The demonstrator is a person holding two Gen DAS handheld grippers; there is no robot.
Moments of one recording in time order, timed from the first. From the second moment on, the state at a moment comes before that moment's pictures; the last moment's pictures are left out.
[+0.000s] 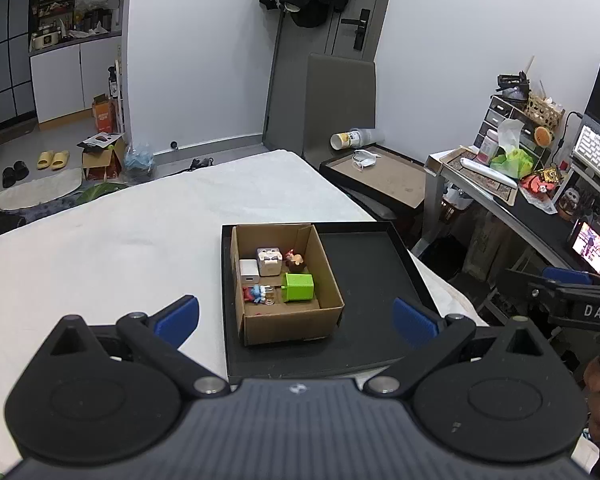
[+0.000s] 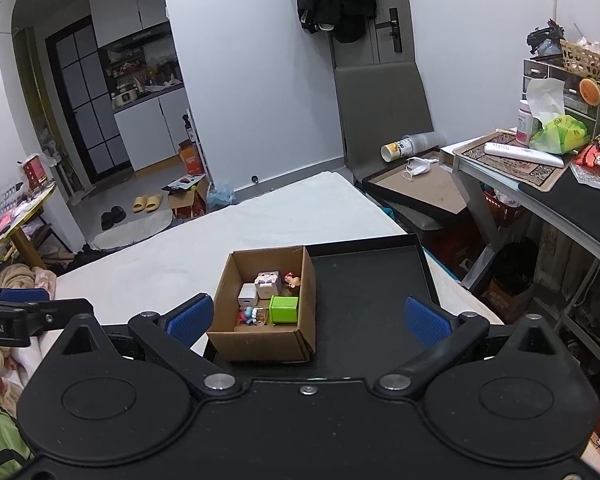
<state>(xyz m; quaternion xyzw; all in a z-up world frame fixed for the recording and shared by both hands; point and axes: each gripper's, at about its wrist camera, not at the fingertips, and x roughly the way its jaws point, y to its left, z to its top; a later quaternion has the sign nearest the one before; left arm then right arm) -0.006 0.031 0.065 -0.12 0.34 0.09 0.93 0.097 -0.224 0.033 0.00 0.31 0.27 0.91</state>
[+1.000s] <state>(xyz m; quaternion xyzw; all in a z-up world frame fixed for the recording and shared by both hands) -0.008 0.034 0.063 -0.11 0.34 0.09 0.93 0.102 -0.222 0.025 0.00 0.32 0.27 0.91</state>
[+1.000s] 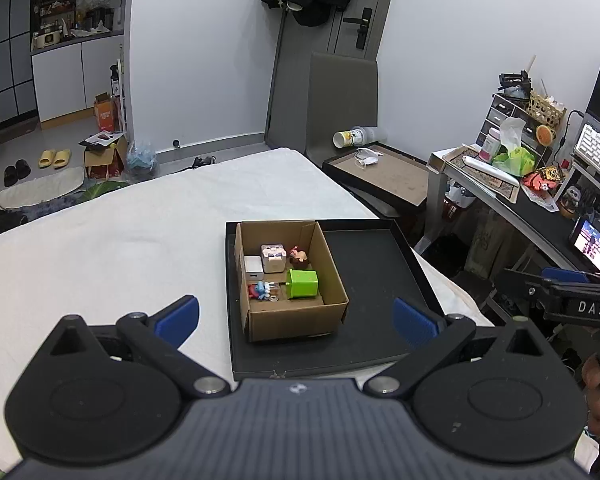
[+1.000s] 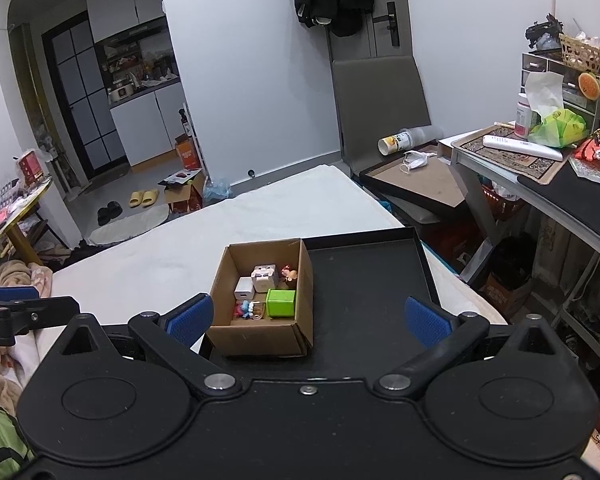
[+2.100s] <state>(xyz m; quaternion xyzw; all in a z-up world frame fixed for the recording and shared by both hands) -0.008 0.030 0.053 -0.11 0.35 0.10 0.93 0.101 -0.222 0.022 -0.01 0.32 0.24 0.91</state>
